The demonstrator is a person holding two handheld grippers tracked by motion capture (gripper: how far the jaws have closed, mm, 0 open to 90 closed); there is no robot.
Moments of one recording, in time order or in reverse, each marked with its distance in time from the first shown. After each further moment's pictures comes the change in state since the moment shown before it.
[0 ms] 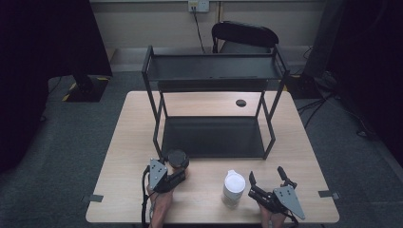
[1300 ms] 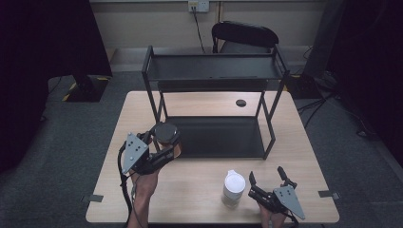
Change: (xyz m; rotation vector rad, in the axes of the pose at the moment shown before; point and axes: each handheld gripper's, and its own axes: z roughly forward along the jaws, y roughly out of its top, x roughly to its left) left arm 0.028 0.112 -0.019 -0.150 -0.093 0.049; right arm 0.000 0.000 0.000 0.000 0.000 0.000
